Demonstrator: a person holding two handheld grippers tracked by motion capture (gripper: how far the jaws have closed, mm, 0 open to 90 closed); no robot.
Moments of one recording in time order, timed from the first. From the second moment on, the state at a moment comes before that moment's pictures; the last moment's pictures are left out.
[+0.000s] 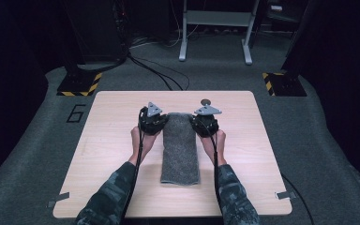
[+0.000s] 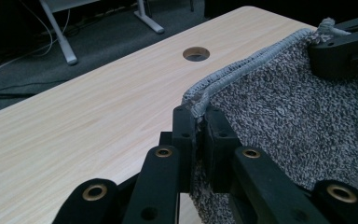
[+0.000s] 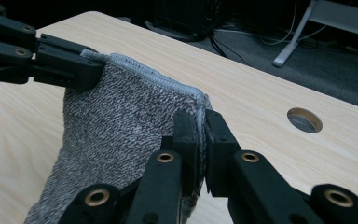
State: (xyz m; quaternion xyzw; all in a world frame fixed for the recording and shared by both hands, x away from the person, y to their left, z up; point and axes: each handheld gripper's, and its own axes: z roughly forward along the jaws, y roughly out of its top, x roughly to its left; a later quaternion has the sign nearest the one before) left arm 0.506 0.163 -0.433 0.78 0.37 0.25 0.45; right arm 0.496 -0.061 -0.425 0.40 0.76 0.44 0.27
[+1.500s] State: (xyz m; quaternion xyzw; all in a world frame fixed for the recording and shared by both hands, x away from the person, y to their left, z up) left arm 0.398 0.164 -0.489 0.82 0.31 0.18 0.45; right arm 0.372 -0.084 -0.493 0.34 0.79 0.44 0.26
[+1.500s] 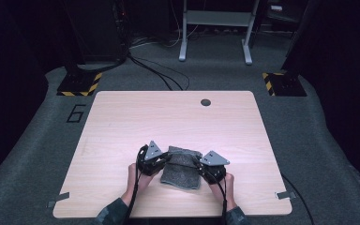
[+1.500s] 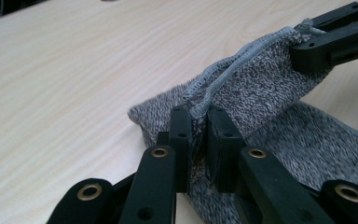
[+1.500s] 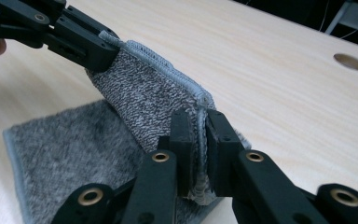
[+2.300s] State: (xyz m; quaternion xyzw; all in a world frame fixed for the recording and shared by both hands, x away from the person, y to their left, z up) left arm 0.398 0.178 -0.499 0.83 0.35 0.13 0.41; right arm 0.356 -0.096 -0.500 0.41 0.78 0.42 0.20
